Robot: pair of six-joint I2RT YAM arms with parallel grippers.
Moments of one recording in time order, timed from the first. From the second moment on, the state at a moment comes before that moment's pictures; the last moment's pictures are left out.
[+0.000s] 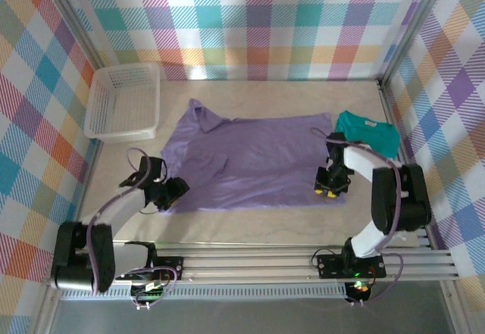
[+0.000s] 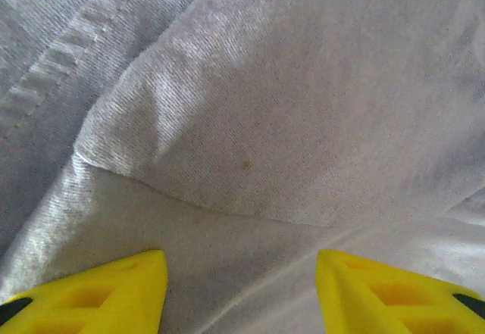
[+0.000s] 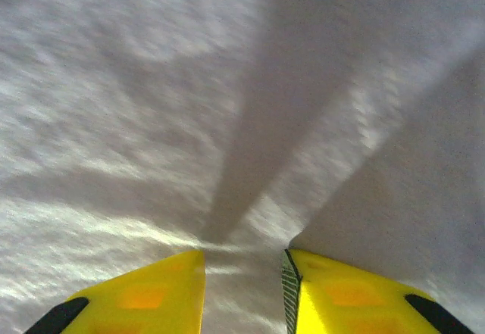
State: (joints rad) left arm -0.10 1.15 0.48 -0.48 0.28 -0.77; right arm 0.13 1.56 0.86 -0.89 -0.13 0.42
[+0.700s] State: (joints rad) left arm -0.09 2.12 1.66 -0.44 0.10 -0.65; right arm 0.16 1.78 1.30 -0.43 -0.17 0.36
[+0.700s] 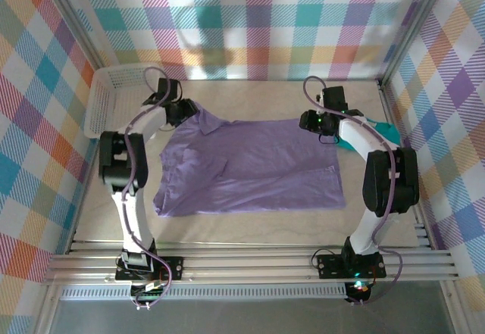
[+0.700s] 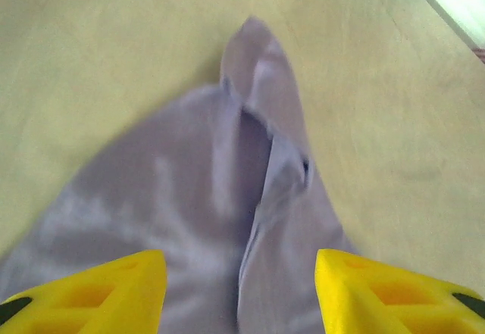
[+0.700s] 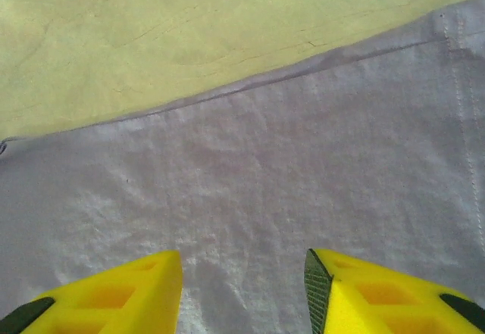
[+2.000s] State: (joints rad) left arm -0.03 2.68 2.51 -0.84 0.16 -0.49; right arm 0.15 1.93 1.47 -0.57 -0.11 0.35
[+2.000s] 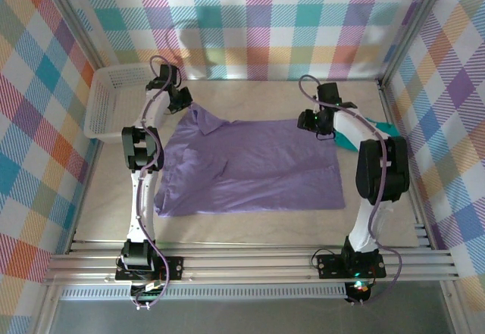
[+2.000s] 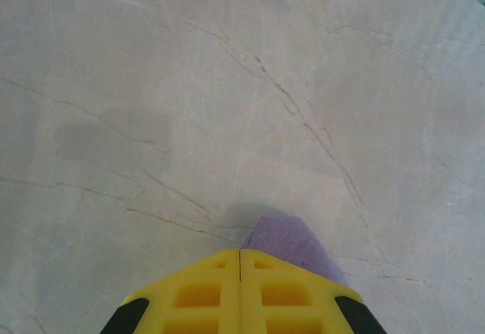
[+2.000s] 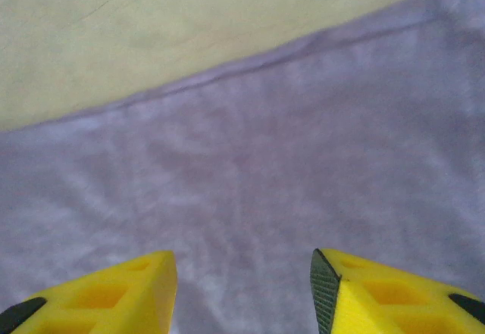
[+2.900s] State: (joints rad) left arm -0.03 2.58 2.50 -0.81 0.27 -0.49; right arm 0.03 2.55 2.32 -1.04 0.03 0.39
